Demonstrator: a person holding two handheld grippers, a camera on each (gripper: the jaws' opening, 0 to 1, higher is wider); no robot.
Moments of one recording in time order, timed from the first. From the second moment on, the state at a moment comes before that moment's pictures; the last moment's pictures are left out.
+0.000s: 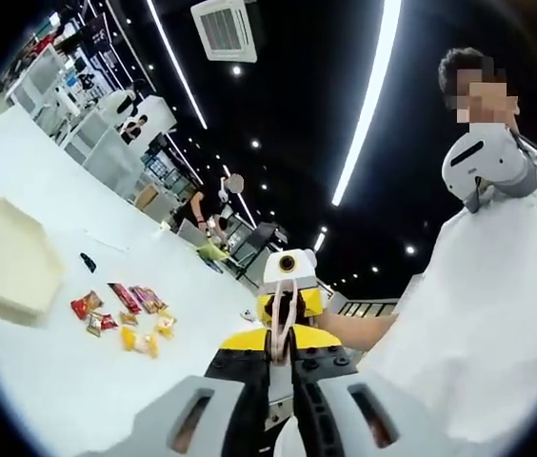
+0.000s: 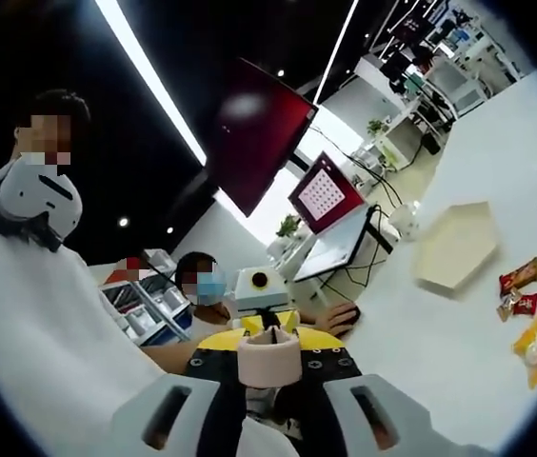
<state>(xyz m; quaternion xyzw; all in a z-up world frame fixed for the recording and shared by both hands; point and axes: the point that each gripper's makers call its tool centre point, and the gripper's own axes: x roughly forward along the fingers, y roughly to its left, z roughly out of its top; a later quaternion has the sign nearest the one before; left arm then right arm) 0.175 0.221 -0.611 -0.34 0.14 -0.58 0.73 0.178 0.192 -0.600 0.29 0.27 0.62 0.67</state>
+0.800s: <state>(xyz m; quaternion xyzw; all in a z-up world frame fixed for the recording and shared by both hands) 0.174 0.206 -0.610 -0.34 0.14 -0.57 0.74 0.180 0.195 -0.598 0.32 0.27 0.61 0.68</state>
